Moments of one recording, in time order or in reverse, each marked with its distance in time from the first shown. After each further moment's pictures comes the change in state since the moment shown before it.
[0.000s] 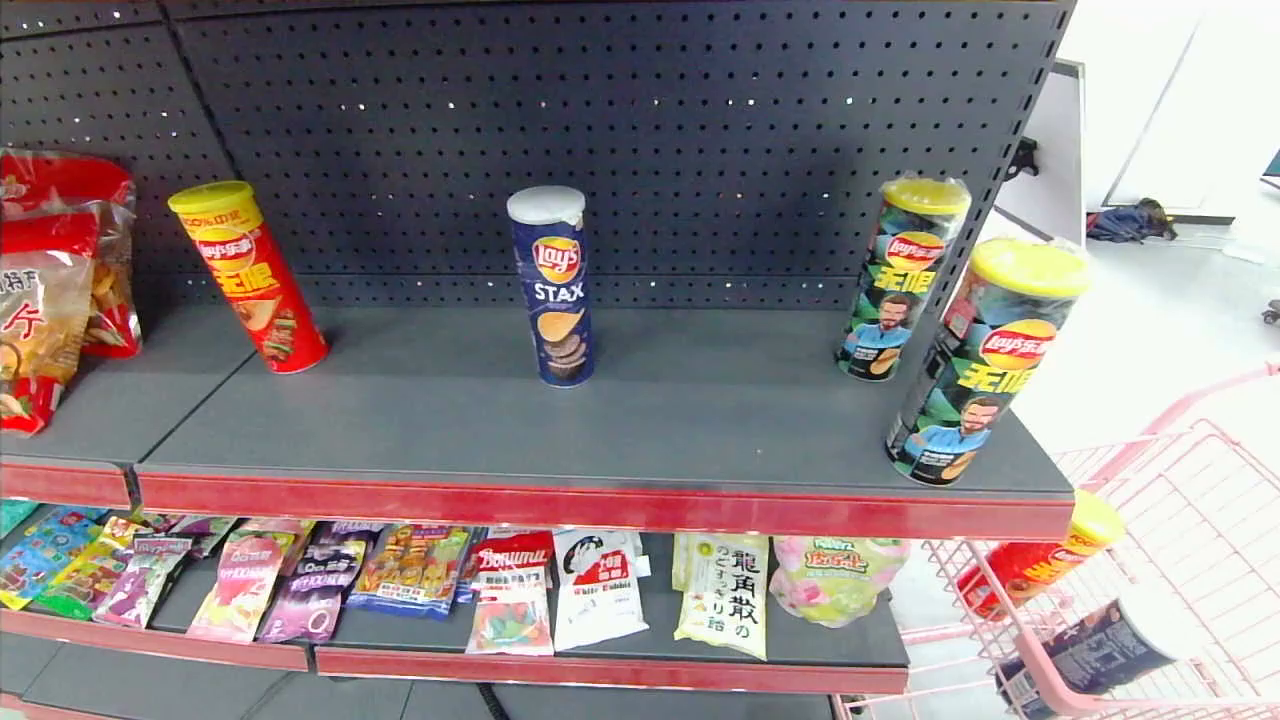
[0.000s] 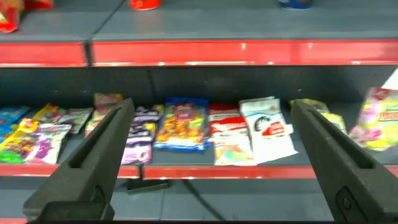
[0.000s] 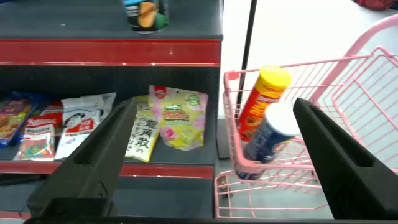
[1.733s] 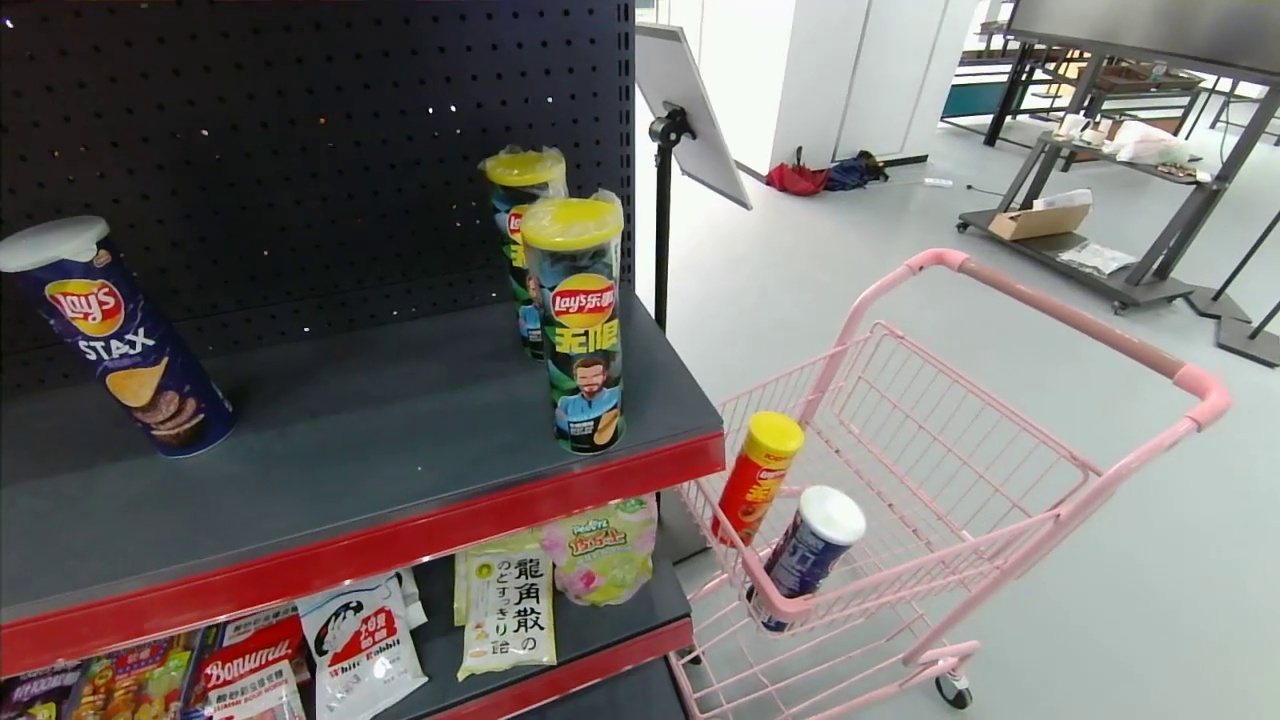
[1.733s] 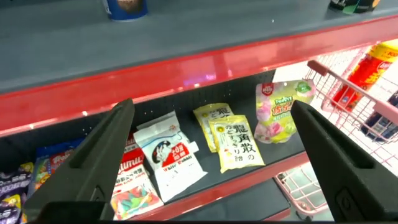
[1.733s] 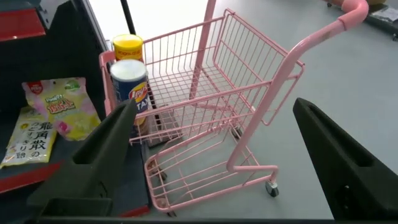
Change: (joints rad) left arm 0.000 0.000 0.000 0.001 -0.001 -0.005; right arm 0.000 0.000 0.000 0.000 -0.001 0.003
